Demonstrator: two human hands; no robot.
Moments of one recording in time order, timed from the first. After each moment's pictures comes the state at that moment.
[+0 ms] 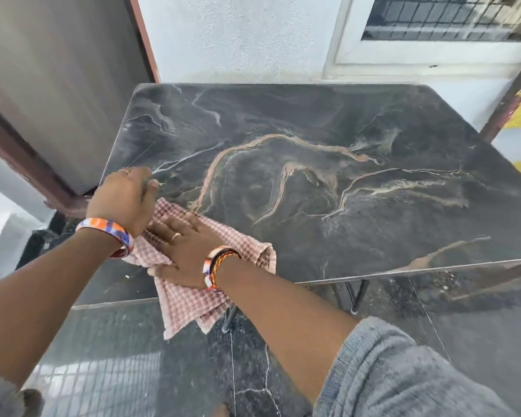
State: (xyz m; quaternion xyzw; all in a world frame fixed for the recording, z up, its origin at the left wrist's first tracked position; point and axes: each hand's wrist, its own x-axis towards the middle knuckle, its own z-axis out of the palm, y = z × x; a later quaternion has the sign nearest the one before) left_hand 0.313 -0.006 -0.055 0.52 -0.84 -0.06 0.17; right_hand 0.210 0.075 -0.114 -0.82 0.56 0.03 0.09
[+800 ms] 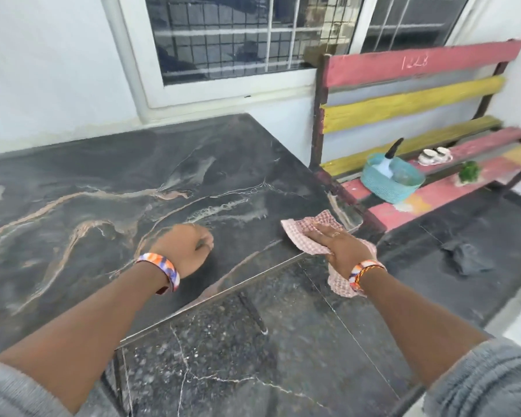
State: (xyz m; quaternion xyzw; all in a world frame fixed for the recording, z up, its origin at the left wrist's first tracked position) left_hand -0.037 0.185 -0.060 0.24 -0.95 -0.18 0.02; right_hand -0.251 0.424 -0.102 -0.46 0.88 -0.02 0.09
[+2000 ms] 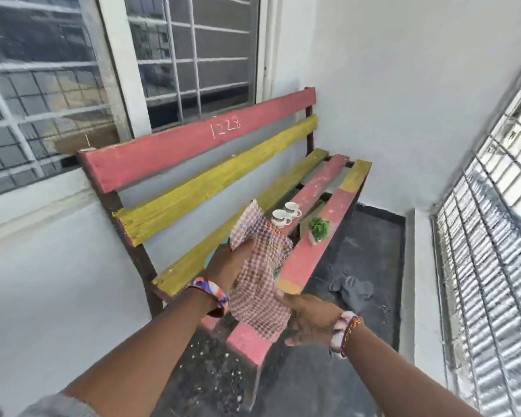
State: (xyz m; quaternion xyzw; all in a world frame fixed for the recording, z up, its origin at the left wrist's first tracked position) left_hand -0.654 0.394 -0.018 0.09 -0.74 -0.67 0.04; right_hand -0.643 0.575 -0.063 0.05 0.63 -0.64 0.44
